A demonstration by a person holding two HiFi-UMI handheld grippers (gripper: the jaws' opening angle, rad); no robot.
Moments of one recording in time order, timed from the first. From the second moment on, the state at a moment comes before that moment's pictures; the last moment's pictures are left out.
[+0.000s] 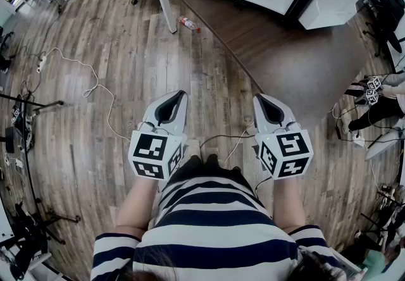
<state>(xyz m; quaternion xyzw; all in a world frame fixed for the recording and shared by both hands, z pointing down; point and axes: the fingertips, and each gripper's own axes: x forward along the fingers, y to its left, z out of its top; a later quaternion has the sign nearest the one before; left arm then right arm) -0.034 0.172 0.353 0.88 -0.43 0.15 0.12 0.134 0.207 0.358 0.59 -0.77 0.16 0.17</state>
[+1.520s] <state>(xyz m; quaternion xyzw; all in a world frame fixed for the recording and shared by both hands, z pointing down) -0.119 0.078 0.349 0.89 -0.42 0.14 0.11 0.040 0.102 0.340 0.57 -0.79 0.13 0.18</state>
